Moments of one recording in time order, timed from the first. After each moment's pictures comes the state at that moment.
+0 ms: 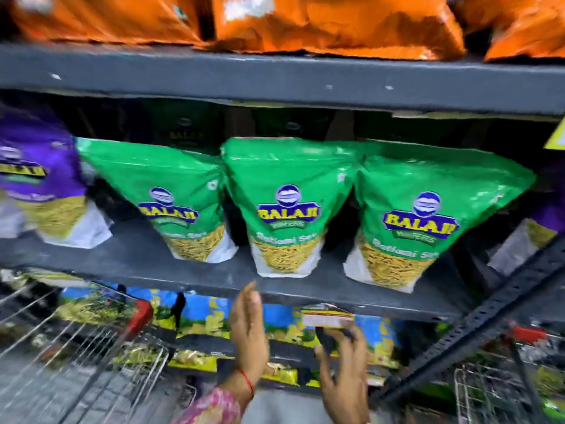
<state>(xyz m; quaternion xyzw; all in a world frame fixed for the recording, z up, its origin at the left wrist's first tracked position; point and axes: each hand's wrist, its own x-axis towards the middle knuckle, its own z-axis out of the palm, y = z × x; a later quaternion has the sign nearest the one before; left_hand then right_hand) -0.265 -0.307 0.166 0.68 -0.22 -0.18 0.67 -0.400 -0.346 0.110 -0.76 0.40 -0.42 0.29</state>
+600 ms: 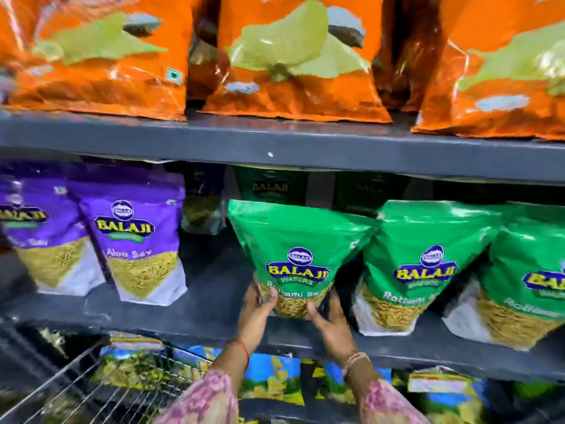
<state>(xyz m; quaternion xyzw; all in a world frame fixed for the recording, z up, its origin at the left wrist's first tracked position) -0.019 -0.295 0.193 0.65 -0.30 -0.31 0.63 -0.150 -0.366 0.169 -0.67 0.37 -0.34 0.55</state>
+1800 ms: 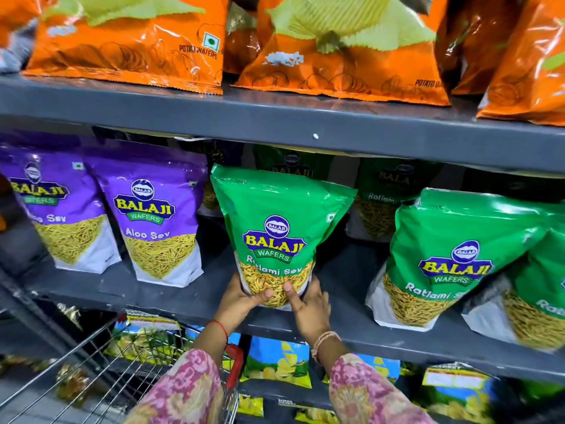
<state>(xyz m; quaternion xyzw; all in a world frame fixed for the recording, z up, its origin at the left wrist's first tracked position) 0.033 -0.266 0.193 0.67 -0.30 -0.35 0.58 -0.083 -0.340 0.174 -0.73 0.47 -0.26 0.43</state>
